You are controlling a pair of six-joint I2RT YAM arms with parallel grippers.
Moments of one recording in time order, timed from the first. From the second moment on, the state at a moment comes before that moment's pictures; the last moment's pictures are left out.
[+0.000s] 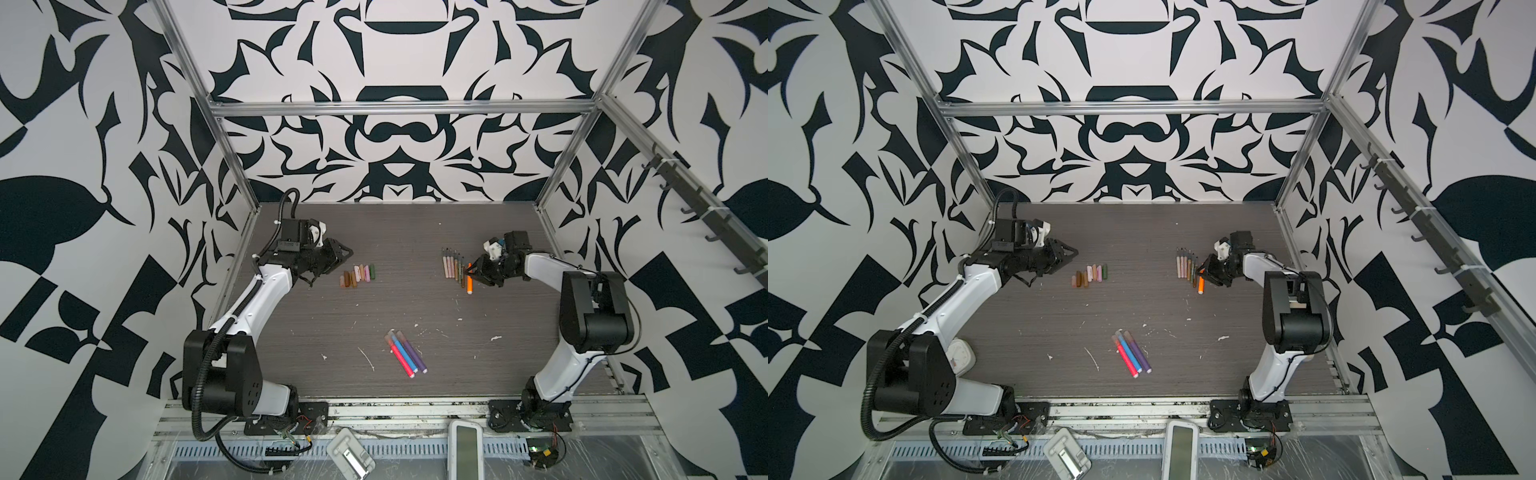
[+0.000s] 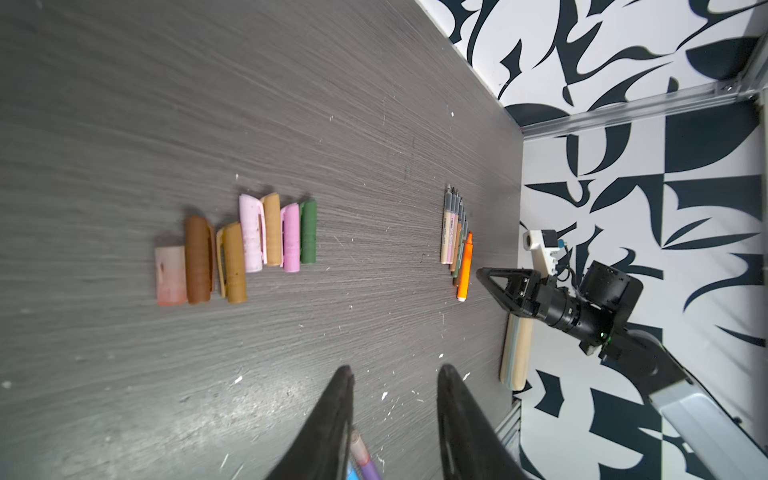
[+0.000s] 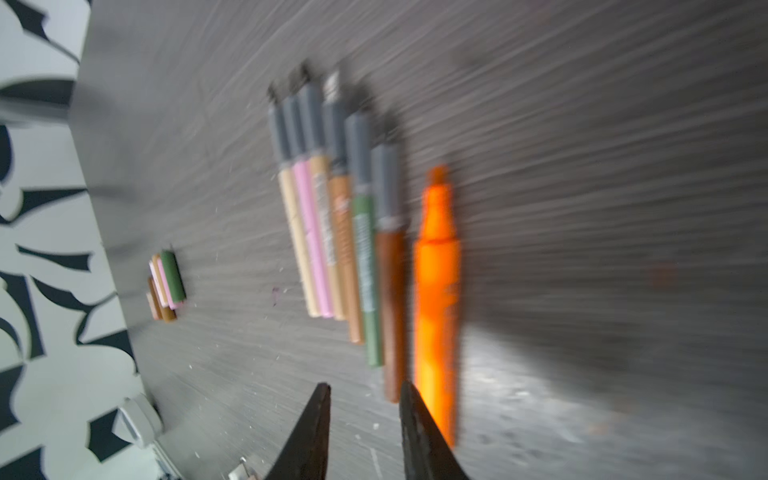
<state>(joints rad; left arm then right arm) -0.15 1.40 1.02 -0.41 0.60 -0.69 0.04 1.76 1.06 -0.41 -0.58 0.42</state>
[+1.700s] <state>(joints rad) -0.23 1.02 0.66 -0.26 0.60 -0.86 1.18 1.45 0.66 -0.41 0.12 0.74</state>
